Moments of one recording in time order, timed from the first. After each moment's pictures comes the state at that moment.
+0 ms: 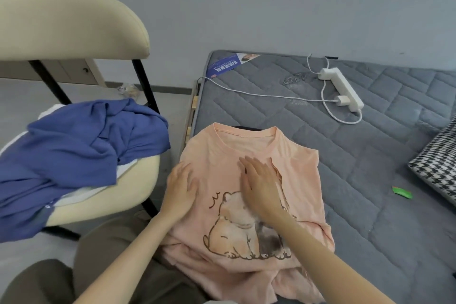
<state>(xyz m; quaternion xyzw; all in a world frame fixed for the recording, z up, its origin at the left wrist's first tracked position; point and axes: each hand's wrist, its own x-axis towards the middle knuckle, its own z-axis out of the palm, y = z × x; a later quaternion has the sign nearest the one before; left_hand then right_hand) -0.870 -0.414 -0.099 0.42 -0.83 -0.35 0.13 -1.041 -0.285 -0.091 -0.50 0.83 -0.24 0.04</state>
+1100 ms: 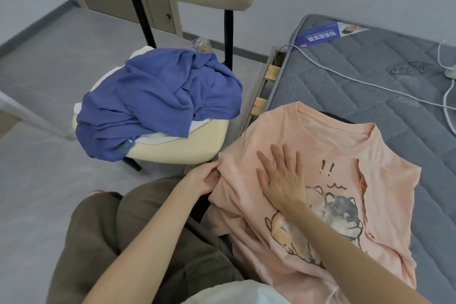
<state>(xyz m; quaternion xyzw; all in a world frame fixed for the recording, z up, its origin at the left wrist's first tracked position) -0.797 -0.452 -0.125 0.52 -0.09 -0.83 0.19 -0.973 -0.351 -0.147 -0.61 0.79 0.00 -0.01</state>
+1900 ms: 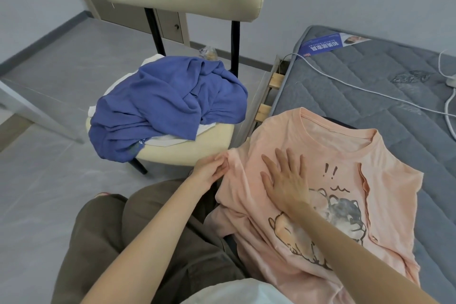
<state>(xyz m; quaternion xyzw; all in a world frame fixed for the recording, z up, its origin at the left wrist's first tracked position) -0.793 -0.453 -0.114 0.56 -0.25 -0.73 0.29 -0.972 -0.350 -0.139 -0.61 0.79 0.01 0.02</state>
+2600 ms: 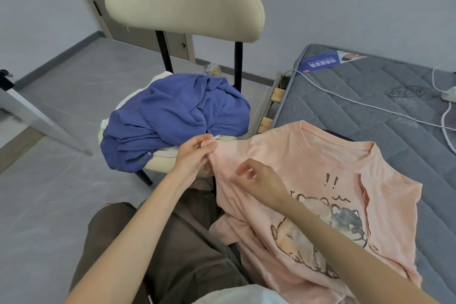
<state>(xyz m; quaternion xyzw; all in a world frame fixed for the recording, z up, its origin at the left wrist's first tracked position) -0.758 -0.473 -0.043 0.48 -0.35 -0.69 0.40 -0.921 -0.374 -0.060 -0.58 0.69 -0.27 0.34</state>
